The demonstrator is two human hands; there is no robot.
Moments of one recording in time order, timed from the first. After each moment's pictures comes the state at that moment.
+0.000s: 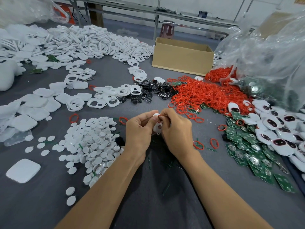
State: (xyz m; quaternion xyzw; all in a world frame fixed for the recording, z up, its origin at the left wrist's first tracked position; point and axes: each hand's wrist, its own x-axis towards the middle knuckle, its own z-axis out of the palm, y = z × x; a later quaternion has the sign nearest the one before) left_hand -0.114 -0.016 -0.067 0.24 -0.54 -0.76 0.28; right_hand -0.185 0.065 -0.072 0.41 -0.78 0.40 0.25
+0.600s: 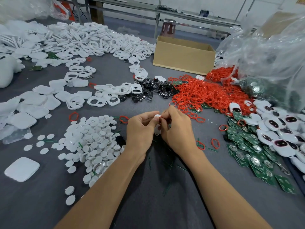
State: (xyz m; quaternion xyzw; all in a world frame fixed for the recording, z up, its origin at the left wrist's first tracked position) left_hand -0.116 -0.018 -0.071 0.25 -0.60 -0.70 0.29; right_hand -0.191 0.067 -0.071 0.44 -0.79 0.40 0.16
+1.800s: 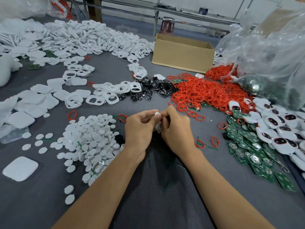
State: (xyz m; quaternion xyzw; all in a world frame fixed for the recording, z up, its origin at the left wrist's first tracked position) left_hand -0.116 -0.016 -0.067 0.27 -0.56 -0.73 0.27; right_hand -0.189 0.066 -0.075 0.43 -0.80 0.40 0.15
